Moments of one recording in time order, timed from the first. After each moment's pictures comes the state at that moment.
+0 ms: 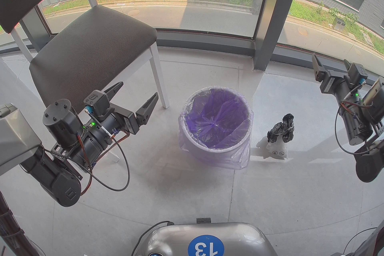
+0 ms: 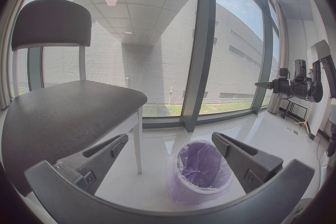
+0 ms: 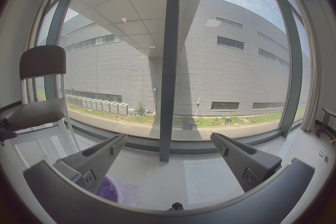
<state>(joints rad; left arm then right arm) -0.37 1.90 -0.57 -1.55 -0.12 0.09 0.27 1.75 -0.60 -1.55 -0.36 -0.12</state>
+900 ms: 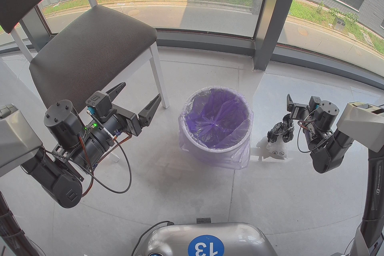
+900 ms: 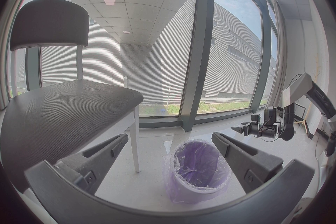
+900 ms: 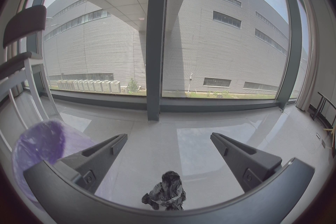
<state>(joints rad) -0.39 1.90 -0.56 -1.55 -0.12 0.10 0.11 2.37 -0.94 -1.55 -0.31 0.02</state>
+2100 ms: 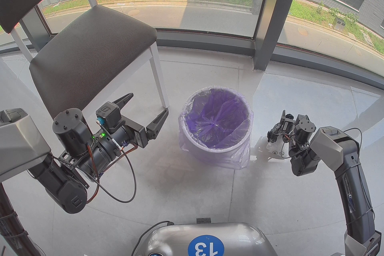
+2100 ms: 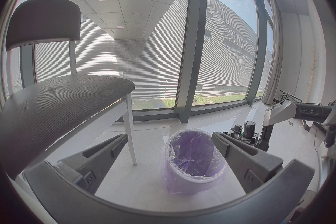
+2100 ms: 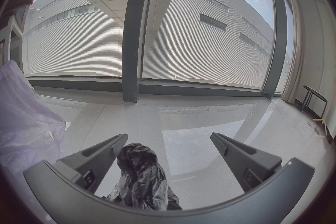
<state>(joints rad) -0.42 1.94 -0.53 -1.55 -0.12 0.14 0.05 2.87 -1.54 -1.47 -0.42 0.02</state>
